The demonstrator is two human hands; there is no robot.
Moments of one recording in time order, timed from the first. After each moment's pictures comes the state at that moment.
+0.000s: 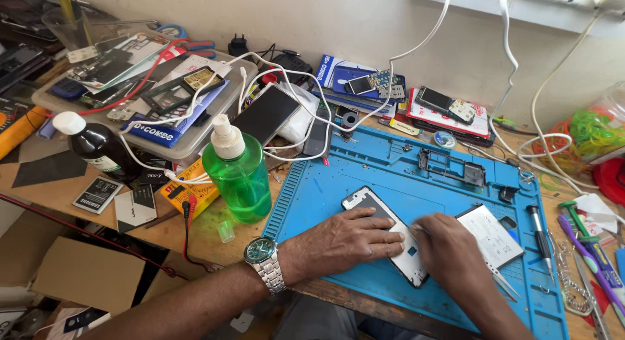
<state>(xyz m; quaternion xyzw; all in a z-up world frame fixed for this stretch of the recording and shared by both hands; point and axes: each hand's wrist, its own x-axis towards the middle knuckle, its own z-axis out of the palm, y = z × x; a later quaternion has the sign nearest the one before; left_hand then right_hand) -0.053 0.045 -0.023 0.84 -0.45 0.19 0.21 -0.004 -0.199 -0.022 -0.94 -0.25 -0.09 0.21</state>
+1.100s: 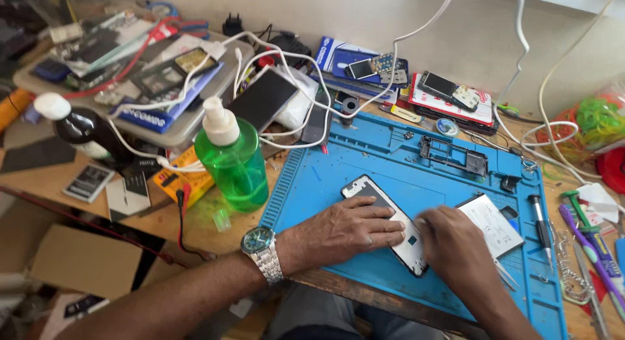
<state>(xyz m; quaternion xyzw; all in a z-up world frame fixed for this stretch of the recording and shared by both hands) -0.052 0.046 -0.031 0.85 -0.45 0.17 0.20 -0.011 -0.203 -0.018 -0.97 -0.21 -0.05 0.14</state>
